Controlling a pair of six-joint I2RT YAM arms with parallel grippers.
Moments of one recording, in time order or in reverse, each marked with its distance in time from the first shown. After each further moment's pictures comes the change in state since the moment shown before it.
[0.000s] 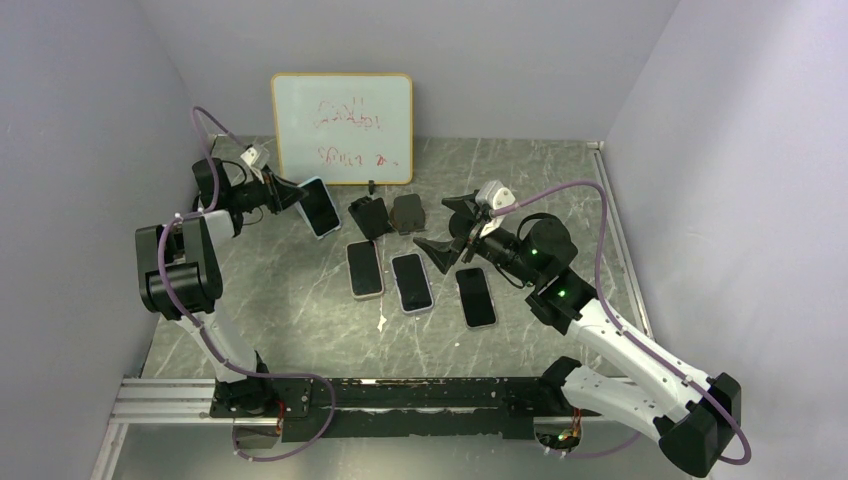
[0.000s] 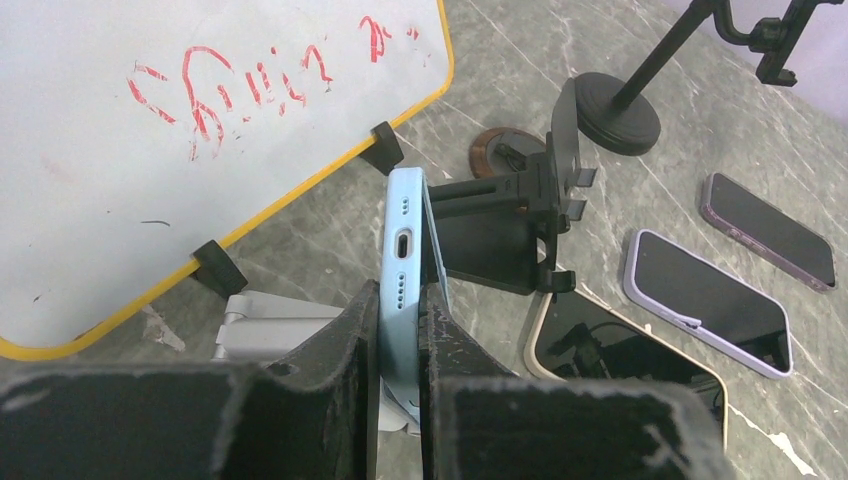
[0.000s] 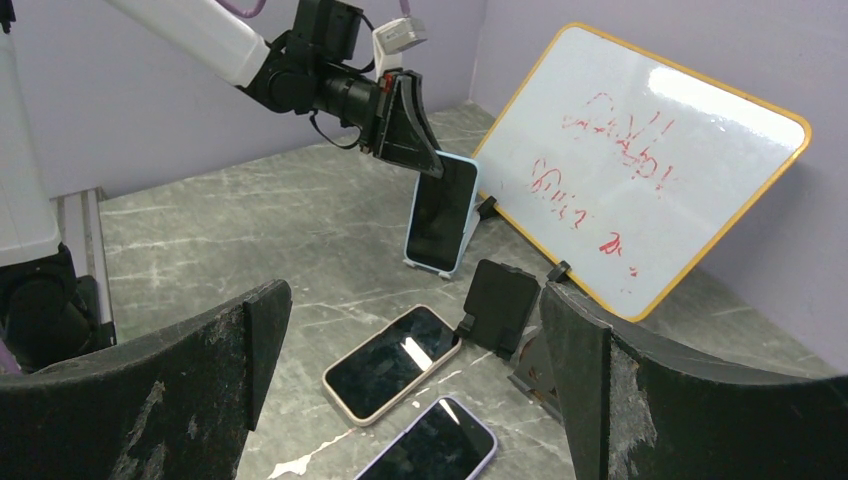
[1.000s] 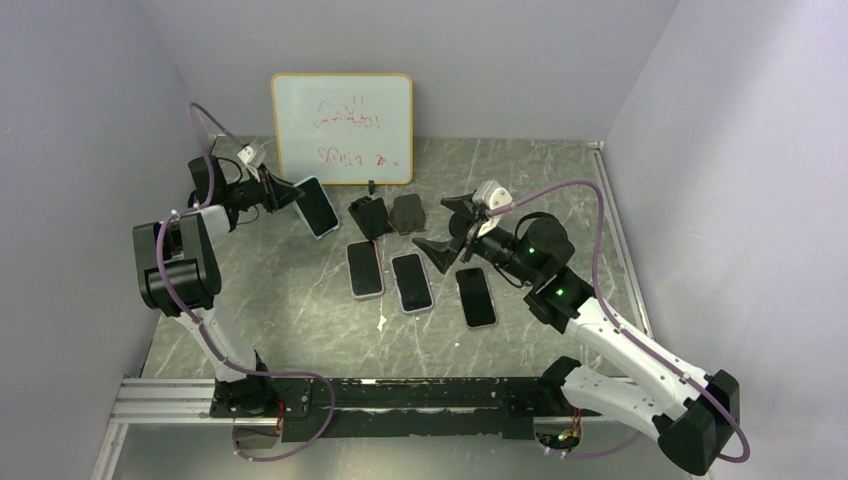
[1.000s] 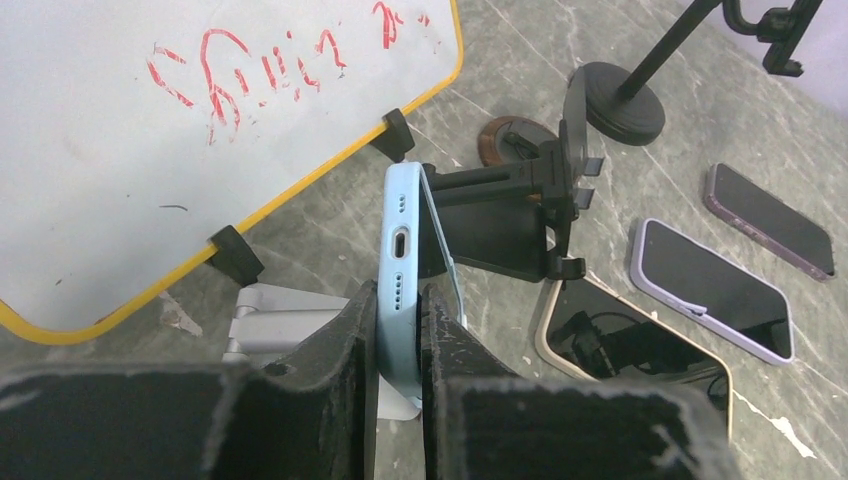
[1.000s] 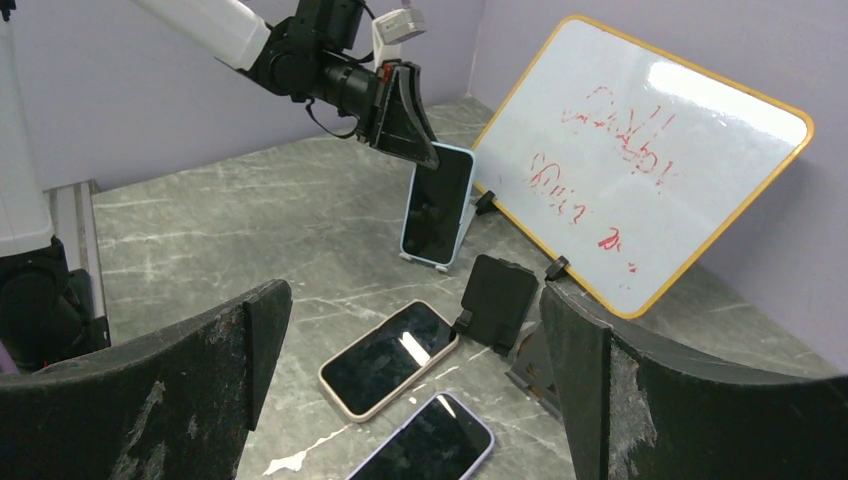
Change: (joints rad) left arm 0.028 0.033 0.058 -0.113 0.034 0.066; right arm 0.000 0.012 0.000 0.001 0.000 -0.011
